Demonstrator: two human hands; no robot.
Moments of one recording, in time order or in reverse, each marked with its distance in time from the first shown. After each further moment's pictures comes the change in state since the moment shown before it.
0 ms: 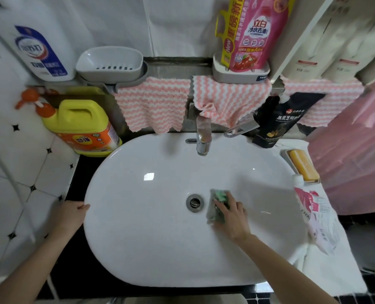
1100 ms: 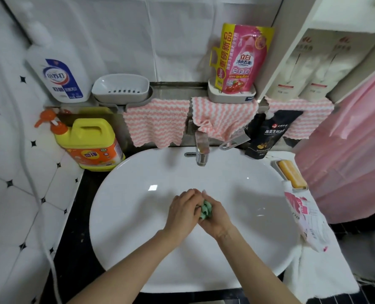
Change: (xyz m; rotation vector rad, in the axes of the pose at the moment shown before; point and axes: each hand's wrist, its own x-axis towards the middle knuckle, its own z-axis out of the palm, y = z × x) left_hand -0.119 0.181 0.096 0.025 -0.017 0.950; right_hand -0.011 -0.100 -0.095 2.311 -0.315 0.319
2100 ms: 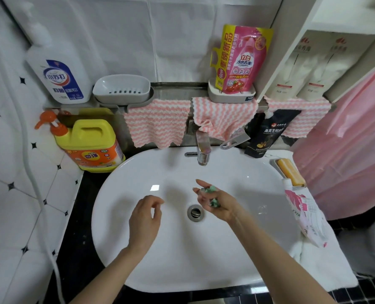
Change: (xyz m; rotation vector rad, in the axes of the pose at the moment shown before) left_hand -0.046 -0.069 -0.031 -0.209 0.304 -0.315; right_hand 0.007 -0.034 0.010 -0.175 0.117 0.046
